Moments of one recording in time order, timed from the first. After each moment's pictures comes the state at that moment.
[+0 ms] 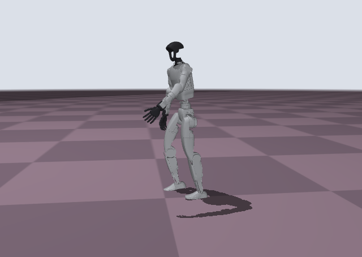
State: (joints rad) left arm -0.70 0.37 -0.40 1.14 -0.45 0.02 -0.01; right arm -0.05 -0.37 0.29 1.20 -0.05 0.08 -0.01; waist 0.15 0.01 0.14; left_leg 0.05 0.00 0.09 0.07 -0.32 -0.03; right_leg -0.36 -0.15 -0.17 0.55 -0.07 0.08
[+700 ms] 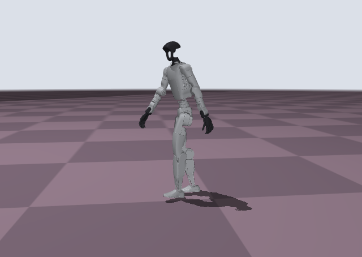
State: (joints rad) left arm 0.12 0.30 -0.15 1.40 -0.37 0.10 -0.01; right arm -0.43 -0.35 0.37 1.17 -0.09 0.10 -0.12; waist 0.35 -0.08 0.17; left_leg -0.23 -0.06 0.51 0.12 -0.23 0.05; right_leg 0.05 -0.13 -0.06 0.01 -0.17 0.15
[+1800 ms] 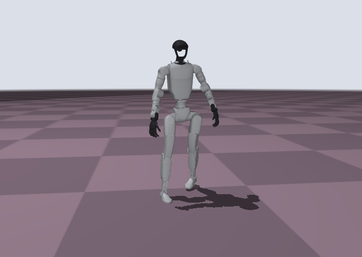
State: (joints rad) left arm 0.02 0.51 -0.45 0.81 0.01 -0.08 -0.08; right arm -0.19 -0.39 0.29 1.29 -0.08 0.04 0.02; waist 0.15 -0.04 0.15; left_leg 0.24 -0.24 -0.59 0.20 -0.23 -0.07; right_leg -0.07 -0.17 0.17 -0.06 0.00 0.26
